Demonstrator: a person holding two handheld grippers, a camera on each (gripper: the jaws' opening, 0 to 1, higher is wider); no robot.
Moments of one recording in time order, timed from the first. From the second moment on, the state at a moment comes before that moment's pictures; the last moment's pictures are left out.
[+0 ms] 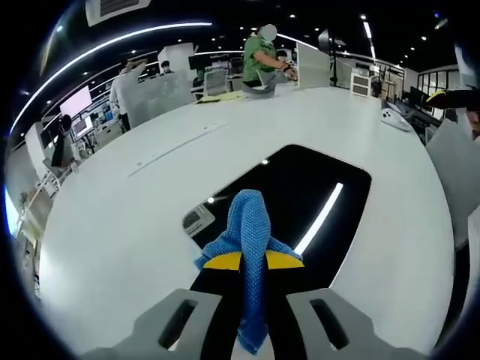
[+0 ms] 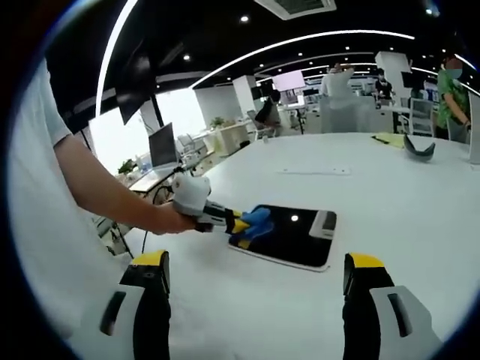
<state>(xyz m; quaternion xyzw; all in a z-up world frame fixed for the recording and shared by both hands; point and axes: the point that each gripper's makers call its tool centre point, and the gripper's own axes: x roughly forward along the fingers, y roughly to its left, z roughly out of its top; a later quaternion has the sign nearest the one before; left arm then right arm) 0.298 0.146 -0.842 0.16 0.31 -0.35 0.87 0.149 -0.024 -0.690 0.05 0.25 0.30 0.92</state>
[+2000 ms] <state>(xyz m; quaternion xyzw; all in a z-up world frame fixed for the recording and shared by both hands) 0.249 0.160 -0.843 0.13 0.34 -0.31 0.88 0.115 -0.018 -0.704 0.02 0.27 0.33 0.90</state>
